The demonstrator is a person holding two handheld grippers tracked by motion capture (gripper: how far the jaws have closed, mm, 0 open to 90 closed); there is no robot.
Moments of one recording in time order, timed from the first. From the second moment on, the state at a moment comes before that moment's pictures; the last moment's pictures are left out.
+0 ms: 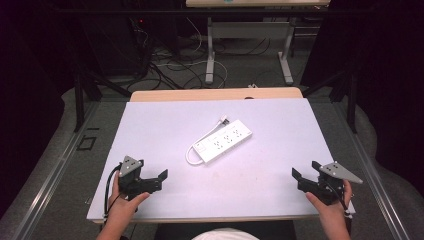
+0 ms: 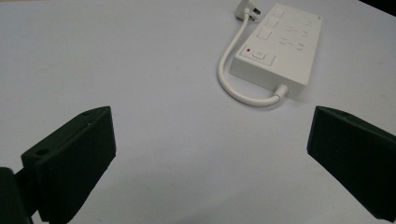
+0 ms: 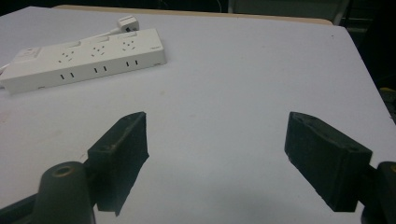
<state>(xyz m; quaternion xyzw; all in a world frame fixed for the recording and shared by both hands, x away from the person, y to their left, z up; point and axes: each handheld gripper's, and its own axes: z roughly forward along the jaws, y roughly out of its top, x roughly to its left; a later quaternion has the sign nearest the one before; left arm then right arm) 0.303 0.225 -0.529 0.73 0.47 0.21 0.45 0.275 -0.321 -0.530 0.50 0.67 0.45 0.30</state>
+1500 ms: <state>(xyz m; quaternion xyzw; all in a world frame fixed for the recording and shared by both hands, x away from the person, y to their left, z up) 0.295 0.235 -0.528 0.71 0.50 0.23 0.44 0.319 -0.252 -0.484 0.41 0.75 0.45 0.27</state>
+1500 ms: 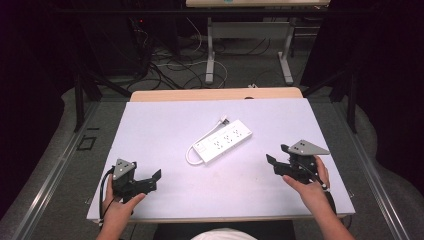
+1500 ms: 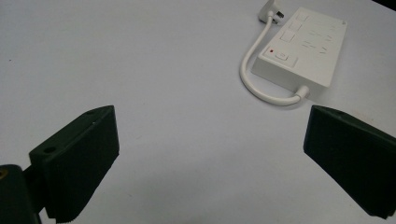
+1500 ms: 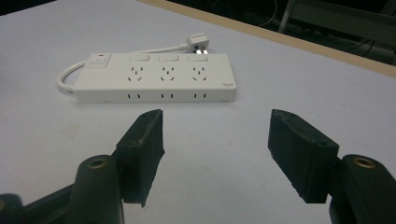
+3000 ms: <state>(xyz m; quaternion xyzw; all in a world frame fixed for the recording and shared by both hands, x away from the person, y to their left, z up) 0.296 0.236 -0.530 0.71 0.51 0.26 0.41 0.392 -0.160 -0.443 0.36 0.81 0.42 0.21</state>
